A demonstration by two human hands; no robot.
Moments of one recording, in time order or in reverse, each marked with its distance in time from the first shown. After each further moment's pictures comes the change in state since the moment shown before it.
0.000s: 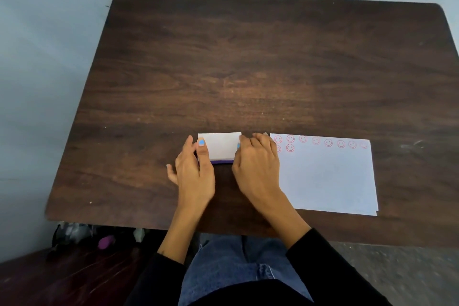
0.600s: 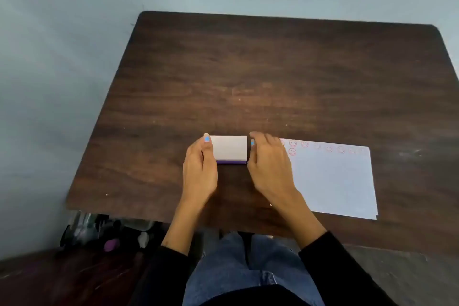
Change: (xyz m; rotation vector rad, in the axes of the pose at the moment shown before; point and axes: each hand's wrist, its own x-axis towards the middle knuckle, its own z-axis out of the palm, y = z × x) left_hand -0.008 0.008 -0.017 -0.187 -0.017 0.021; right_hand -0.008 0.006 -0.030 0.219 -0.011 -0.020
